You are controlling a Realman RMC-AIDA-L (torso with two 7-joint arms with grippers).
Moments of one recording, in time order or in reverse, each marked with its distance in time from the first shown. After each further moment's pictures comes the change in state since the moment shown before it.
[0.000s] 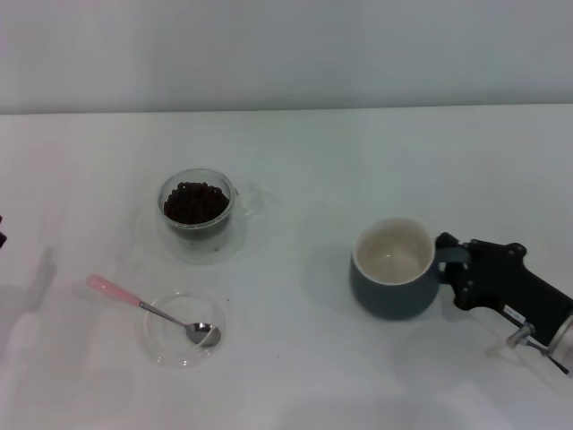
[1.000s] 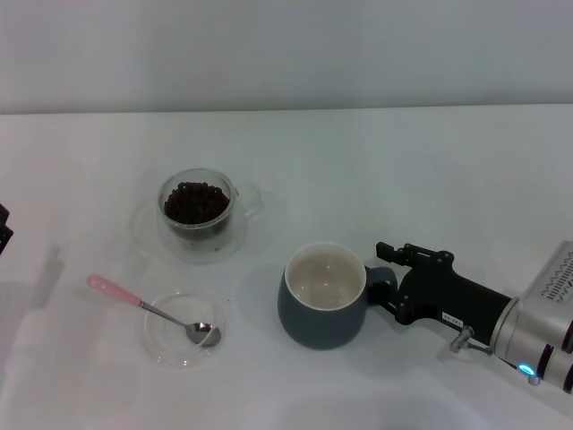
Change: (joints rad) left arm -0.014 -0.005 0.000 -0.006 0.000 0.000 -0.028; right arm 0.123 0.012 0.016 0.047 -0.165 0.122 0.029
